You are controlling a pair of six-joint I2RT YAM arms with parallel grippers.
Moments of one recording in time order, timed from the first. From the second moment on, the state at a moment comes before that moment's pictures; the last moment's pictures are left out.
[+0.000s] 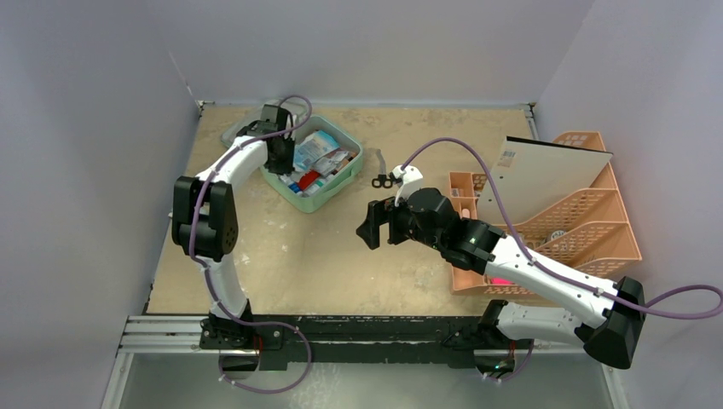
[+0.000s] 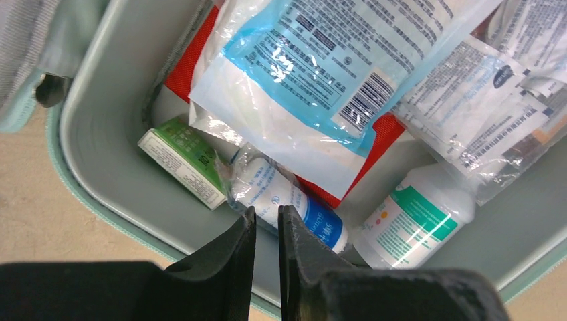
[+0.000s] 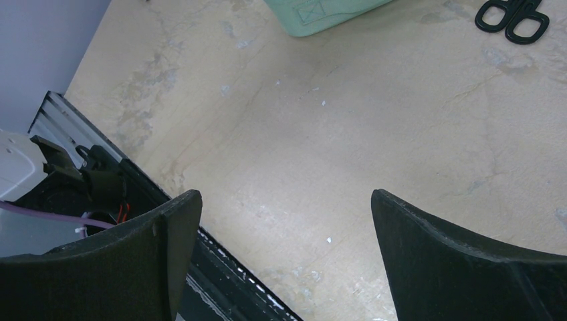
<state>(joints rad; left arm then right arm) -0.18 1.90 1.50 -0.63 -0.07 -0.08 0.96 1.09 0.92 -0.34 0.11 0.51</state>
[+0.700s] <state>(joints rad) -0.18 1.54 1.46 -0.65 0.31 -0.13 0.93 1.27 1.03 -0.39 0.26 0.49</state>
